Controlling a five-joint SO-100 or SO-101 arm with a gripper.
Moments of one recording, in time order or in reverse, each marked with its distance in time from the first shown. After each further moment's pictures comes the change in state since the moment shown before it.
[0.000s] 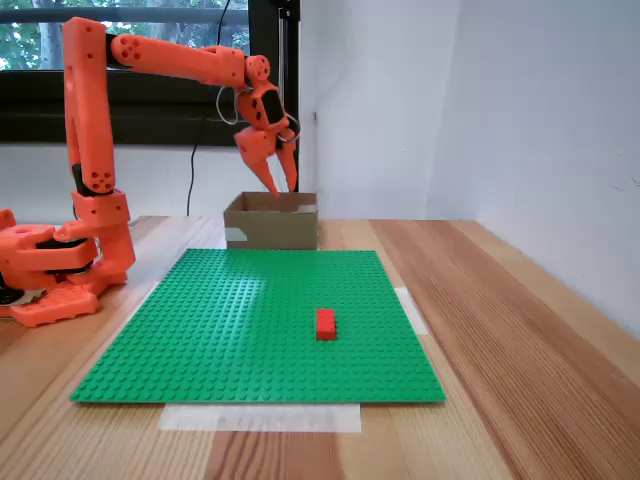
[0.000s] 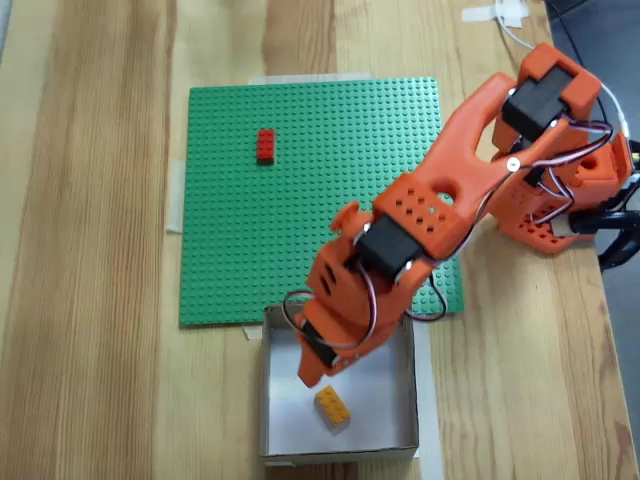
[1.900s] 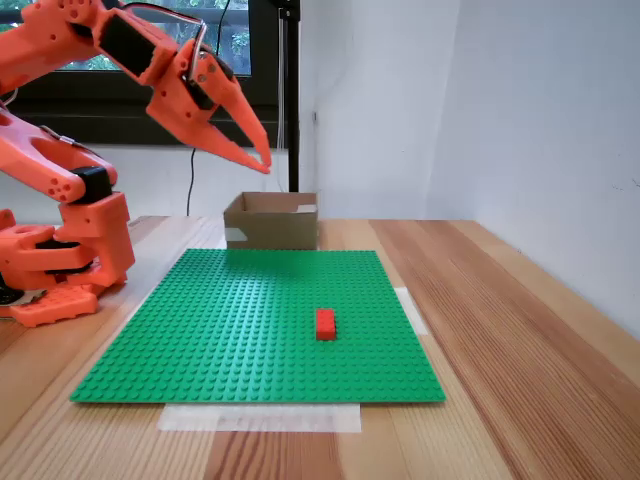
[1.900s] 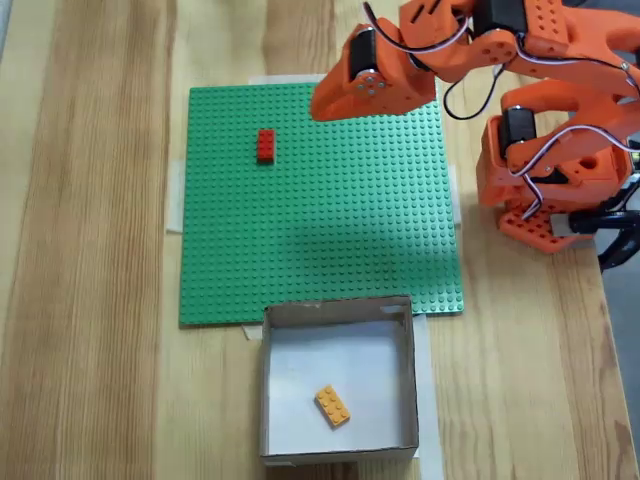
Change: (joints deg) arm 46.0 66.4 45.9 -8.8 -8.0
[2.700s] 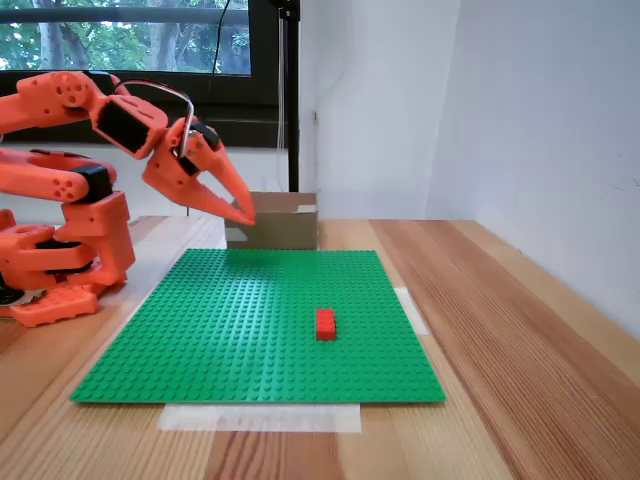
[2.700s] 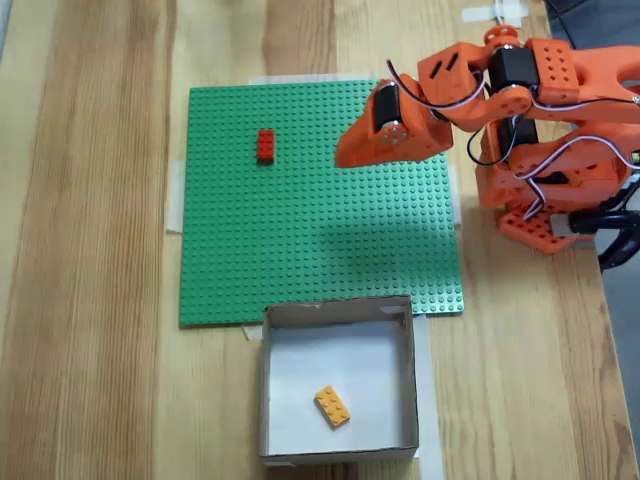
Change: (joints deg) arm -4.0 20.8 28.7 -8.1 2.9
